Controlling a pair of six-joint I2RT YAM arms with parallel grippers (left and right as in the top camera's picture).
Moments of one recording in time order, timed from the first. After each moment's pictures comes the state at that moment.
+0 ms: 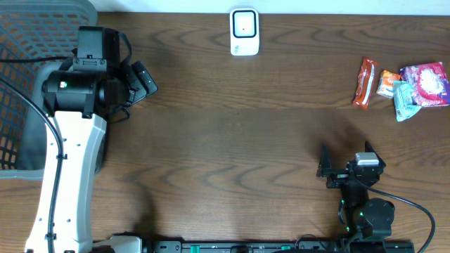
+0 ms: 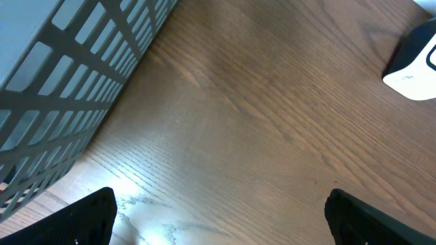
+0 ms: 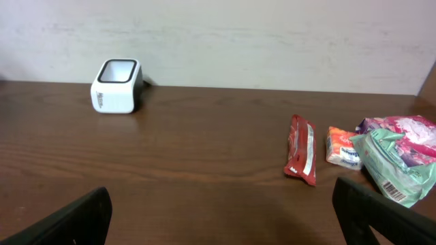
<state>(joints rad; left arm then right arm) -0.06 1.46 1.60 -1.23 -0.08 -0.59 0.02 0.01 0.01 -0.07 -0.02 -0.03</state>
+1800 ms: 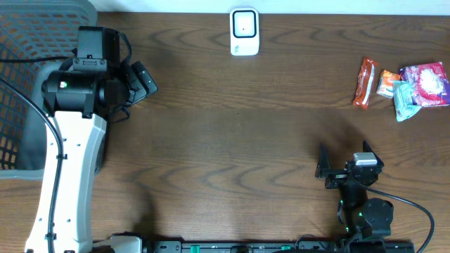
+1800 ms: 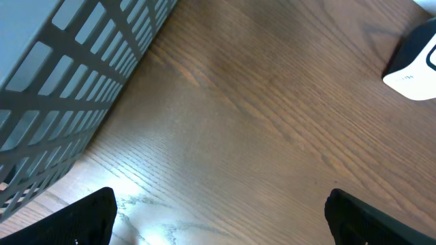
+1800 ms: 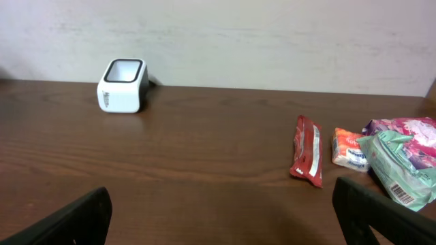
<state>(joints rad) -0.06 1.46 1.60 -1.23 -0.08 -0.59 0.04 0.01 0.01 -0.07 -0.01 -0.03</state>
